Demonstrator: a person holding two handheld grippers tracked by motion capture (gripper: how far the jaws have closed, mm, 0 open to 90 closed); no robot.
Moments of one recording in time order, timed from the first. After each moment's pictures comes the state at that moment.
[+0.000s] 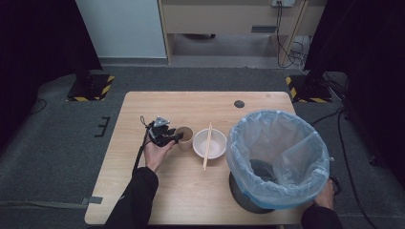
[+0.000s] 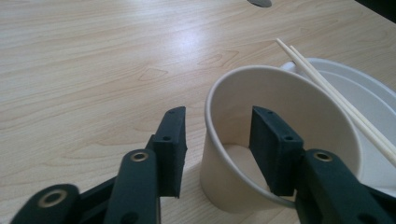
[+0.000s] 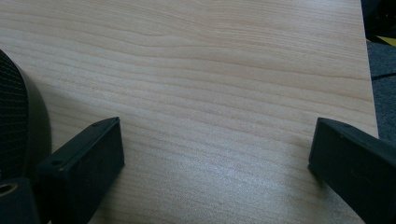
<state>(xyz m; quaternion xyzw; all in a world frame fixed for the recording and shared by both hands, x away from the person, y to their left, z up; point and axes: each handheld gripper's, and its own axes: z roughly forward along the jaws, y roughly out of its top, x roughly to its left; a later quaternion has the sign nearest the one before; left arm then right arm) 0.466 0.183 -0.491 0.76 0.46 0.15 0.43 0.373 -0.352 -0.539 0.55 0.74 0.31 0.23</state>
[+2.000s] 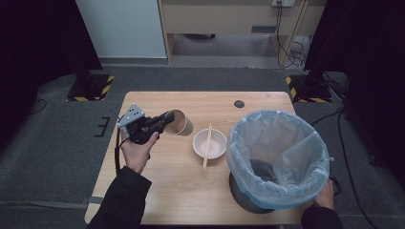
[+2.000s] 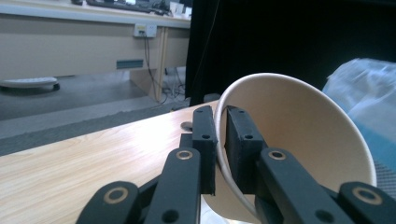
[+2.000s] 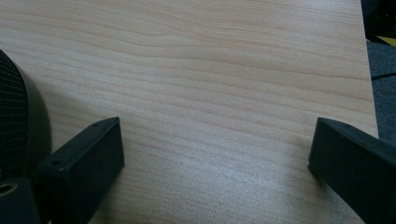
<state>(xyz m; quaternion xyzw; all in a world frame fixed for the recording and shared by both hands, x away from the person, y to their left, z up) 0.389 0.202 -0.357 0.68 0.36 0.19 0.61 0.373 -0.352 -0.539 0.55 0.74 0.31 0.23</state>
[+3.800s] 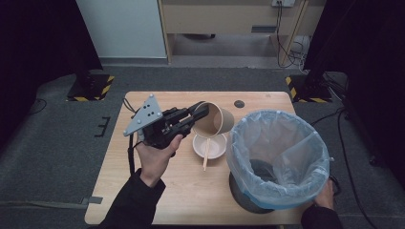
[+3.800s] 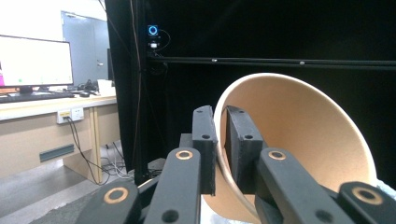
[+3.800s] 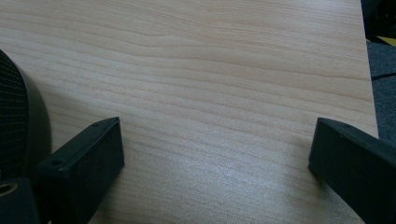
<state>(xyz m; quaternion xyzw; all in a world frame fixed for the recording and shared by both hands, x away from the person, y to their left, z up) 0.333 0.123 -0.263 0.64 0.19 0.19 0.72 0.373 -0.352 -0.539 0.55 0.74 0.31 0.23</state>
